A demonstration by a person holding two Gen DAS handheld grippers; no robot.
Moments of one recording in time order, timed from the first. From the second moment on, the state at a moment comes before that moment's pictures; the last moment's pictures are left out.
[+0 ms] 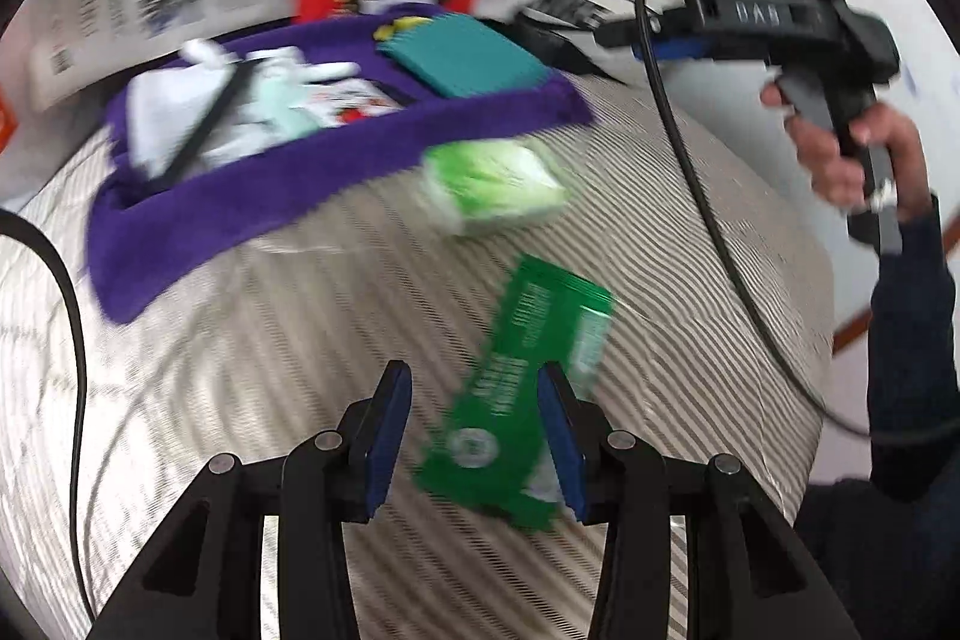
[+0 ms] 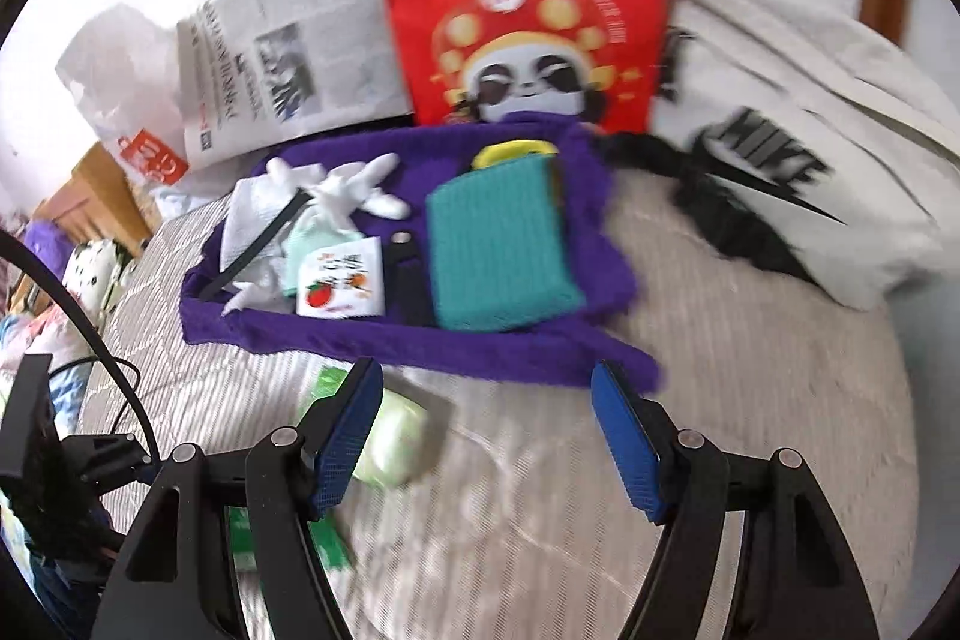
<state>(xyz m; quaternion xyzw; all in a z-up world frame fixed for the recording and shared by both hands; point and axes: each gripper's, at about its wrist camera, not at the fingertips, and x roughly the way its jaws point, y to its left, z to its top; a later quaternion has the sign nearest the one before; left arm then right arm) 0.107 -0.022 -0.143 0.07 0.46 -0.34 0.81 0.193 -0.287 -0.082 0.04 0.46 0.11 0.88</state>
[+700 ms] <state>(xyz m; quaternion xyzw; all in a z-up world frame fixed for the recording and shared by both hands) 0.105 -0.079 -0.158 0.21 0.45 -0.37 0.78 0.156 -0.354 -0.100 0.10 0.45 0.08 0.88</state>
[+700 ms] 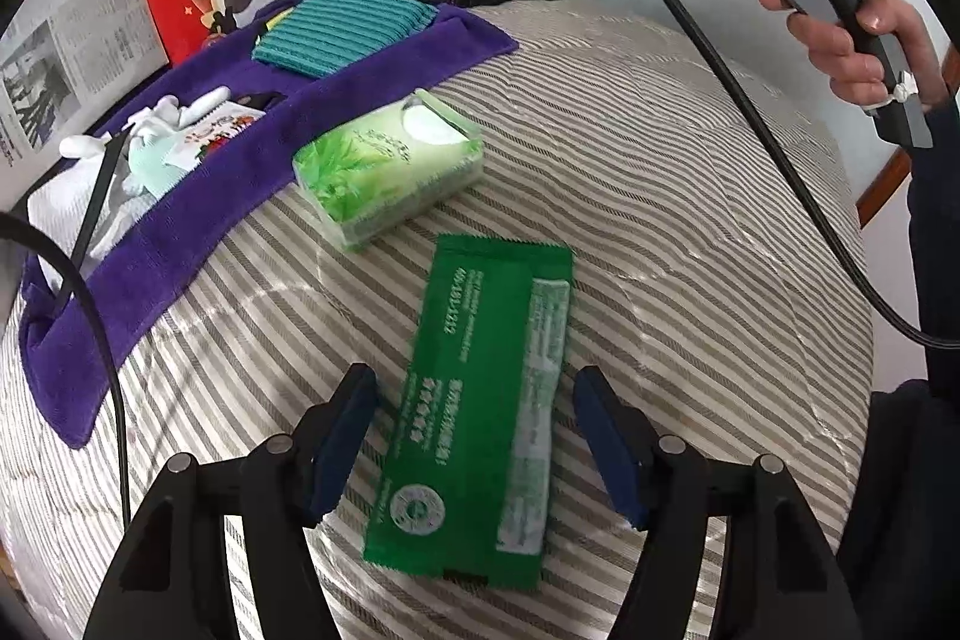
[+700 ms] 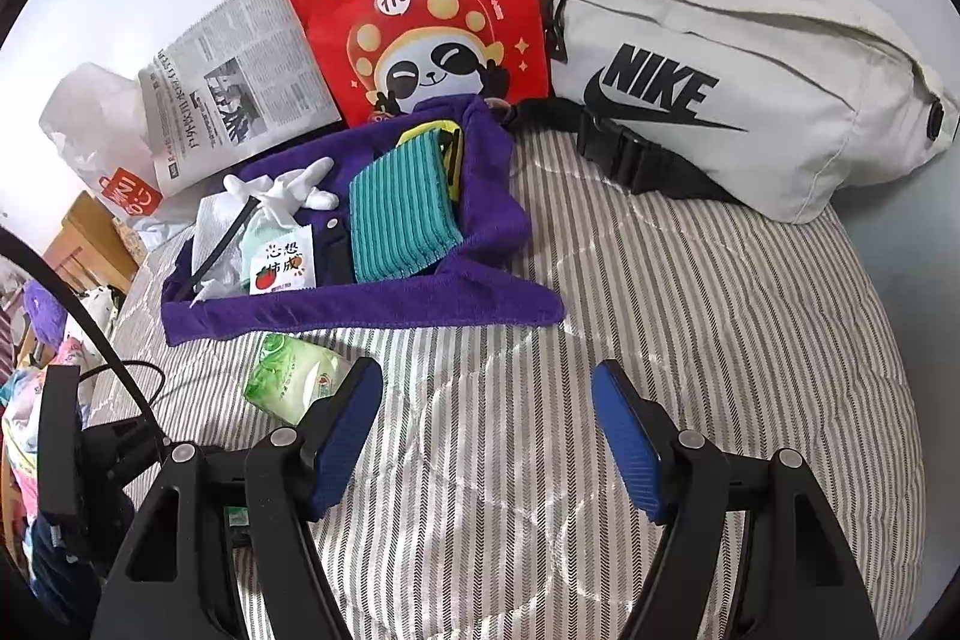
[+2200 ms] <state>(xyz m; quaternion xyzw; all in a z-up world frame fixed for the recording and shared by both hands) 0.104 0.036 -0.158 0.03 0.43 -0.11 0.89 0.185 -0.206 -0.159 0.11 0.49 0.12 0.85</state>
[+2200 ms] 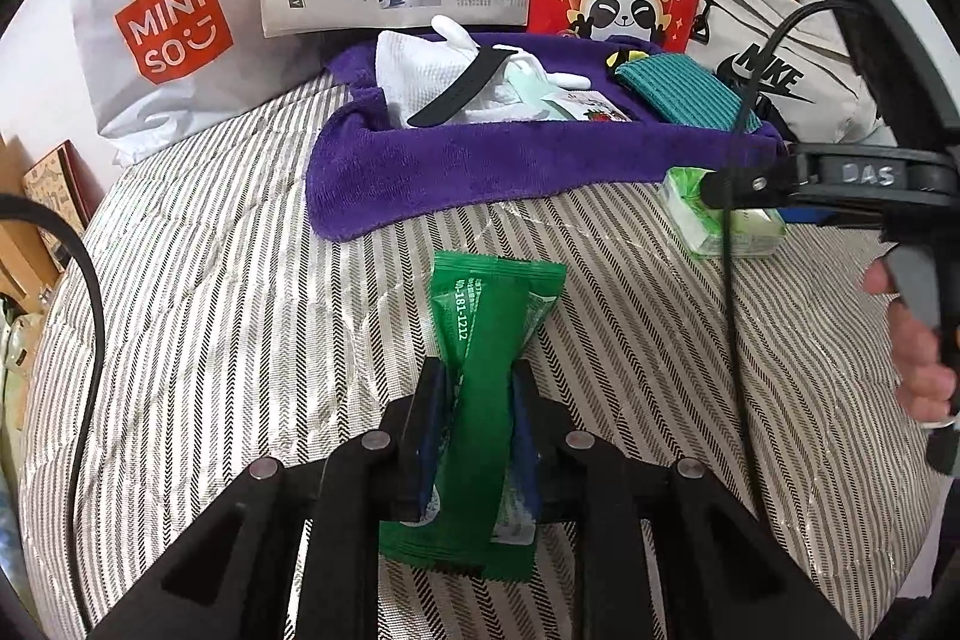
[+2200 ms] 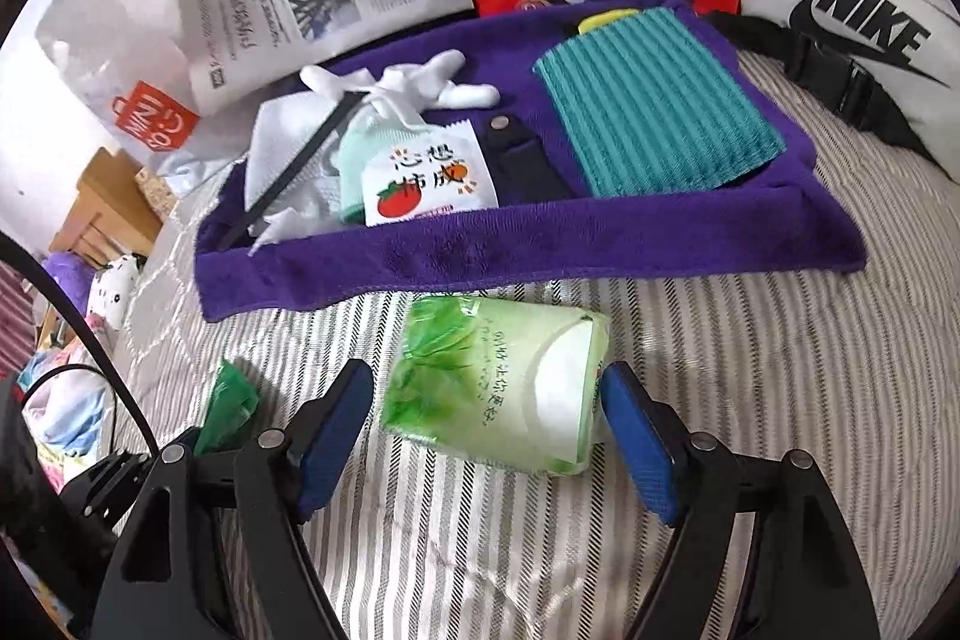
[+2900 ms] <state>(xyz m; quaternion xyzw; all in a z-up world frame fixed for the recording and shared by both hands) 0.104 0.031 -0.159 0.04 0.43 -0.11 0.89 0.188 -0.165 -0.182 -0.01 0.46 0.06 0.89</state>
